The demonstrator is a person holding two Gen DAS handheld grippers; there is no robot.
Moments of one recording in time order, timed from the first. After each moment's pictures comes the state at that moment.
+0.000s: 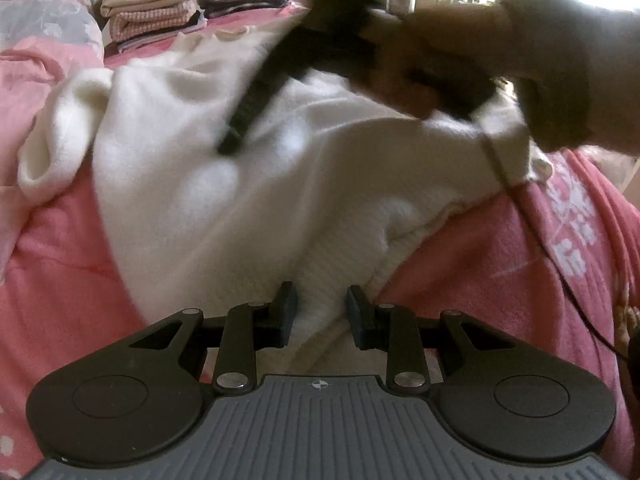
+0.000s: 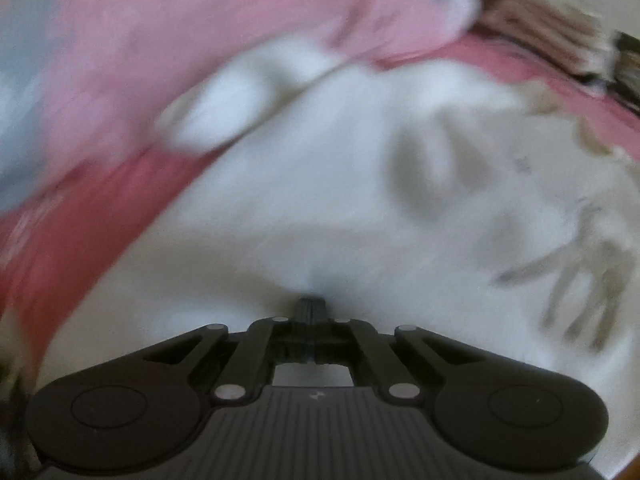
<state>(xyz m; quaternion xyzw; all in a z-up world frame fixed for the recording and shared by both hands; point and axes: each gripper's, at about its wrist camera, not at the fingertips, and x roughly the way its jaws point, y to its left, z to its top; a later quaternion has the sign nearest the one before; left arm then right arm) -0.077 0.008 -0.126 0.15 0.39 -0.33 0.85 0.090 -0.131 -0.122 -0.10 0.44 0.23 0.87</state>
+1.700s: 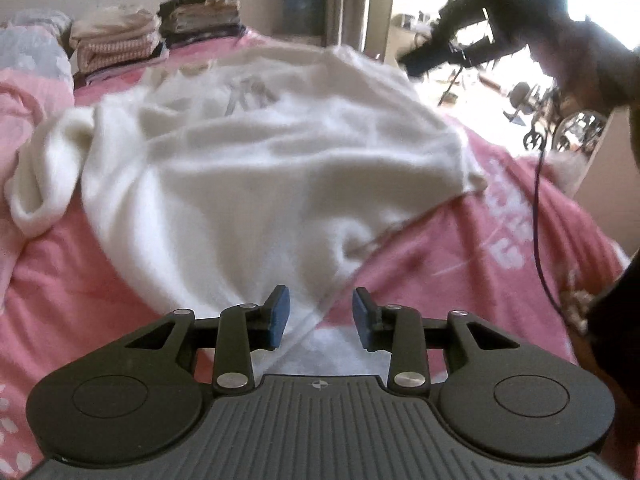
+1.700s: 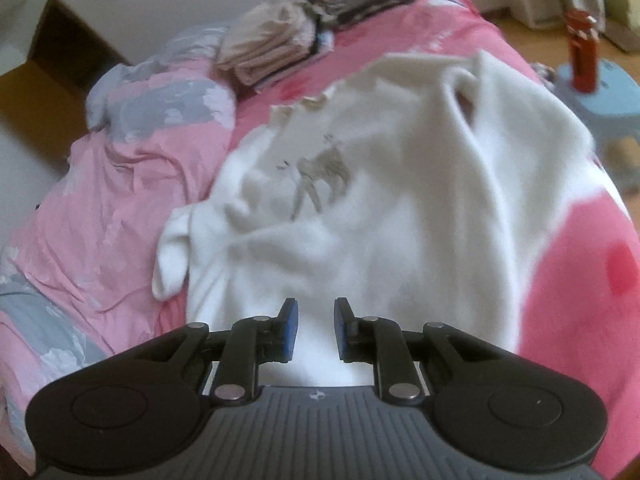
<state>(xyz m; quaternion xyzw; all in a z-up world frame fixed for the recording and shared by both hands) -0.090 0.027 -0.091 0.13 0.36 -0.41 0.83 -0.086 -0.313 -0.023 0.30 0.42 0.05 0.86</state>
